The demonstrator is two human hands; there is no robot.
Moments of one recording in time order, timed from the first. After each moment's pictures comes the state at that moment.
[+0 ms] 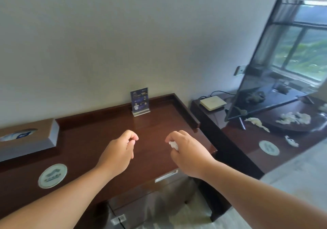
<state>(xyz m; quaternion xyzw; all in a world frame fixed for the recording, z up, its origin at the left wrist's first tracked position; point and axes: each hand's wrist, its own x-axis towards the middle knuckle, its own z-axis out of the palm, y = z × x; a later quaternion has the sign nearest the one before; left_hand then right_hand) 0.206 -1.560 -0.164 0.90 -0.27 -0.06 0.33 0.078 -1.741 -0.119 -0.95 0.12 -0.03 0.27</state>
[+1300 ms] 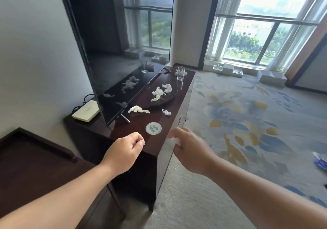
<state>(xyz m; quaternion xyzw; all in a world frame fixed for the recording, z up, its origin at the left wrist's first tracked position) 0.069 -1.925 -0.169 0.69 -0.63 -0.21 0.29 -0.145 -1.966 -0.126 -0.83 0.48 -0.14 0.23</state>
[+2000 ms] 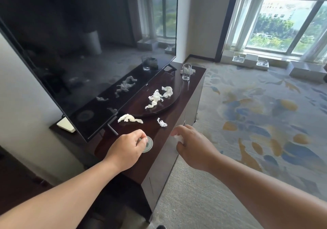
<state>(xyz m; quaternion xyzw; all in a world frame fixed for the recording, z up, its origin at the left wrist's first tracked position) 0.012 -2.090 -0.177 0.74 -0.59 -0.20 0.25 -0.197 -2.156 -0.153 -0.85 0.45 -0.11 0.25</state>
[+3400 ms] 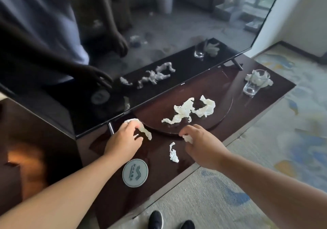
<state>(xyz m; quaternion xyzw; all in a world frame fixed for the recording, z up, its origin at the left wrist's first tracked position) 0.070 -2.287 -0.255 0.93 -0.29 -0.15 0.17 -0.096 -2.456 -0.230 -0.92 0.25 0.04 0.30</state>
